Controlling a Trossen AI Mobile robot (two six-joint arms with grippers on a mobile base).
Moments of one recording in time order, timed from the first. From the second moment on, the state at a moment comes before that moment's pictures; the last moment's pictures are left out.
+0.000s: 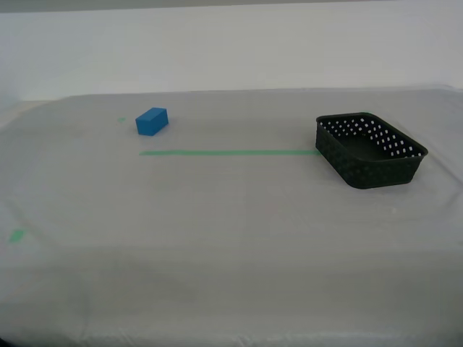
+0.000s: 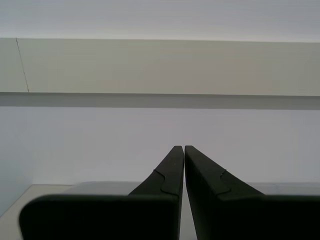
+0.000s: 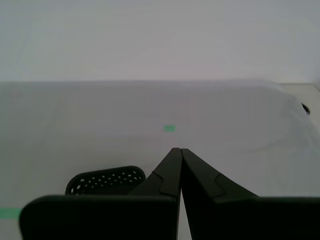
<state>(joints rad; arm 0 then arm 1) 0.00 1.05 0.78 -0.18 0.00 0.00 0.00 1.05 0.52 0.59 -0.01 0.00</state>
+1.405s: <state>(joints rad) 0.01 1.40 1.24 -0.88 -0.11 -0.08 0.00 1.05 0.52 0.59 -0.01 0.00</state>
